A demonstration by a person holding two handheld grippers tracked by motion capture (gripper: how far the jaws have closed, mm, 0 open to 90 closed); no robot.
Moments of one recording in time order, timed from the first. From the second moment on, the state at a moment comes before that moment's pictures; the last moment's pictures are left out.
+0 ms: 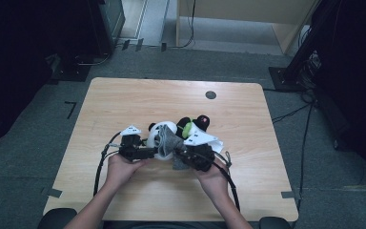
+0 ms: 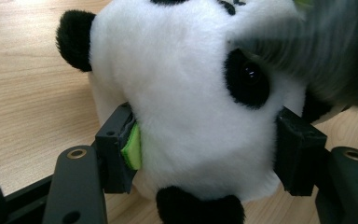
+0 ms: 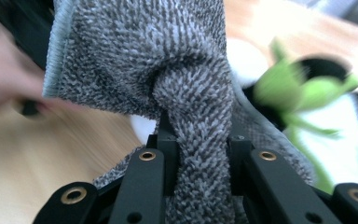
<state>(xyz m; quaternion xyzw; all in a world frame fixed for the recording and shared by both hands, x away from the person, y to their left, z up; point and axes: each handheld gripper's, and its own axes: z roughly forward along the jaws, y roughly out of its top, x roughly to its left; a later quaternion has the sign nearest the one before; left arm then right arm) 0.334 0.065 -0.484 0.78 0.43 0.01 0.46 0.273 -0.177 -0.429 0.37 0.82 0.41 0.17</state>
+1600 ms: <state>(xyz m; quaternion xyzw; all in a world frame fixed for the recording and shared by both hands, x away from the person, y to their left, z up) 0.343 0.065 -0.485 0.79 0.42 0.02 0.45 0.263 -0.222 -0.451 0.36 0.86 0.33 0.15</state>
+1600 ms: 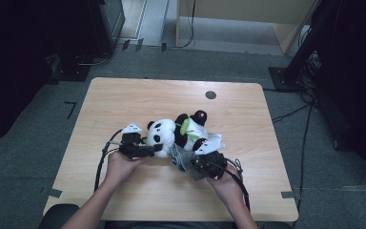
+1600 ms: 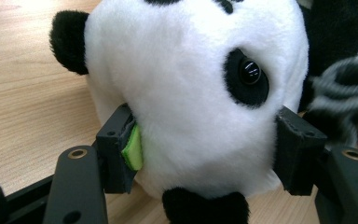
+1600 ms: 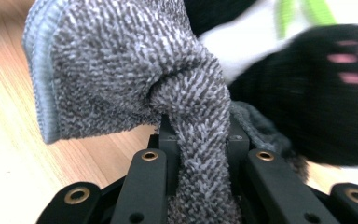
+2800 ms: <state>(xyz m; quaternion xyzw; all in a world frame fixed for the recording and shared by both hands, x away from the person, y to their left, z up) 0.336 0.062 -0.484 0.79 0.42 0.01 0.46 0.269 -0.212 -0.388 0.37 0.78 0.45 0.22</state>
